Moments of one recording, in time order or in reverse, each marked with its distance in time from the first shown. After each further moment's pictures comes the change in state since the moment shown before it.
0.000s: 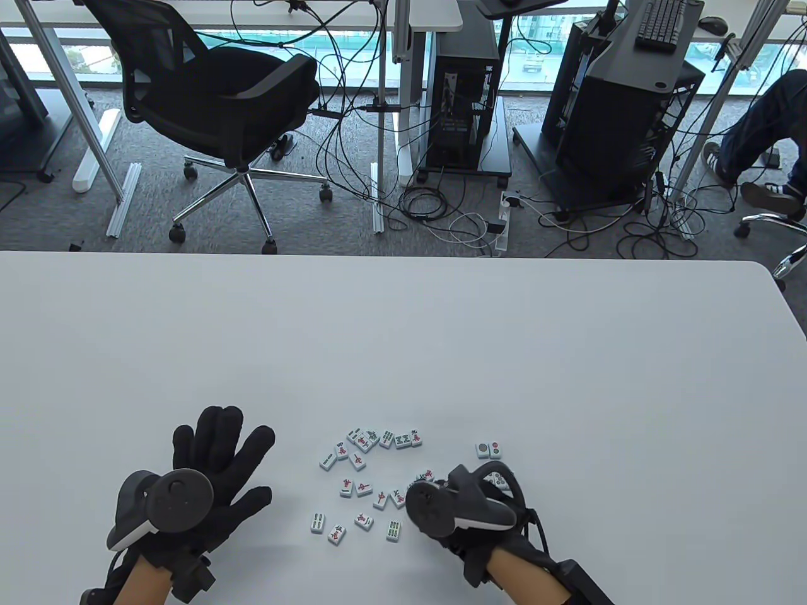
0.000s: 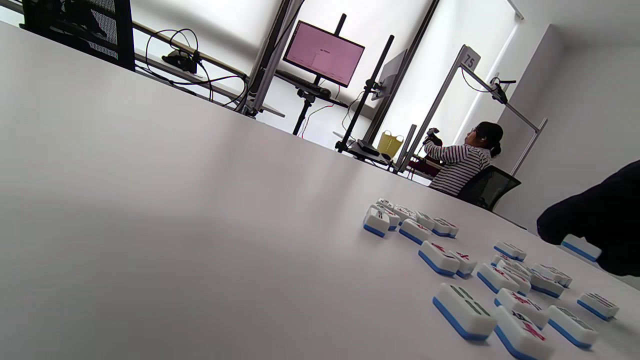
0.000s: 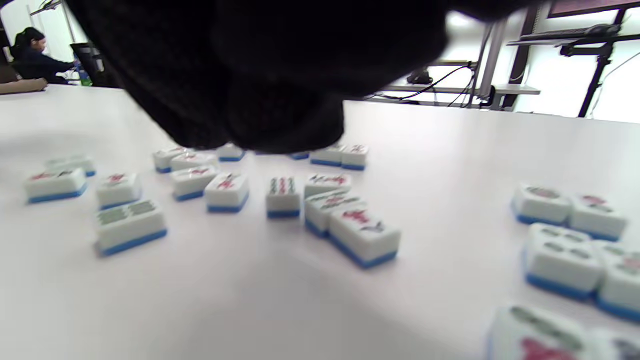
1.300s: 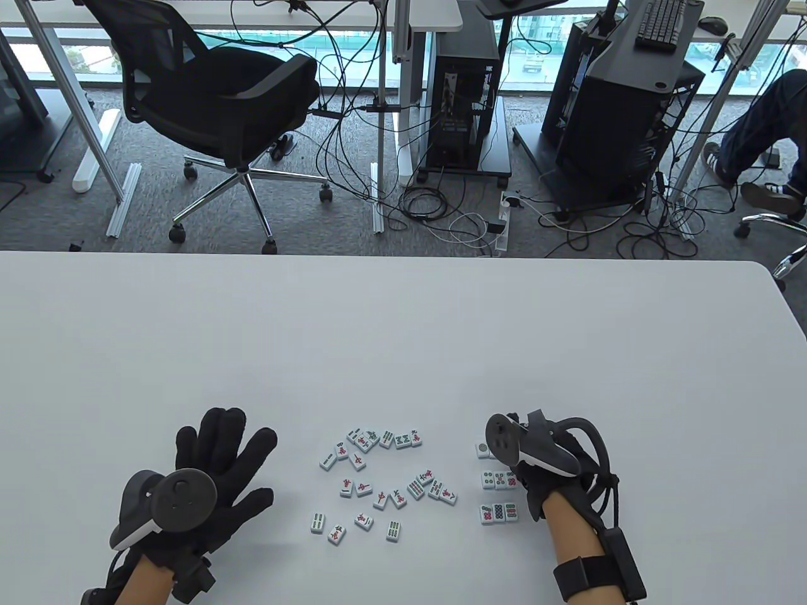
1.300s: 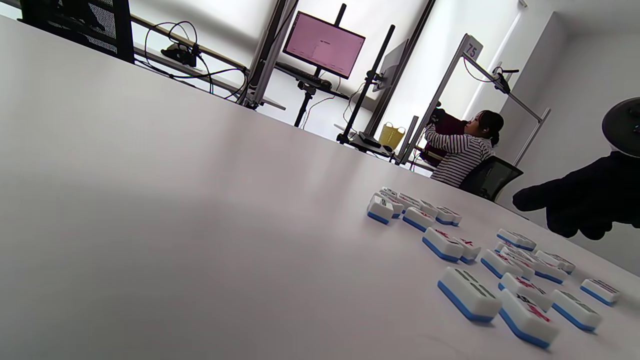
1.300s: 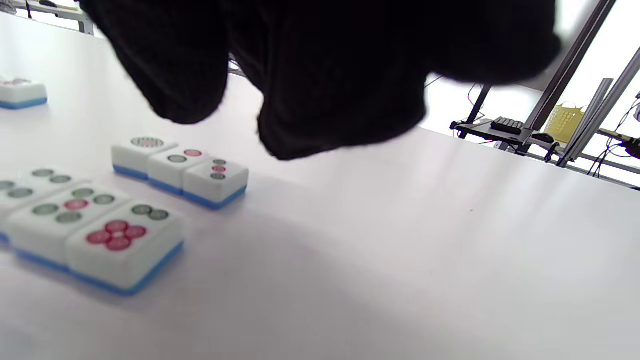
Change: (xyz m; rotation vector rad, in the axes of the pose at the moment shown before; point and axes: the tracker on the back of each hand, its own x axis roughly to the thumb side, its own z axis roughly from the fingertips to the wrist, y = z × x) left_hand 0.002 -0.003 -0.001 -0.027 0.000 -0.014; right_hand -0.113 0.002 0.004 0.037 0.347 0.187
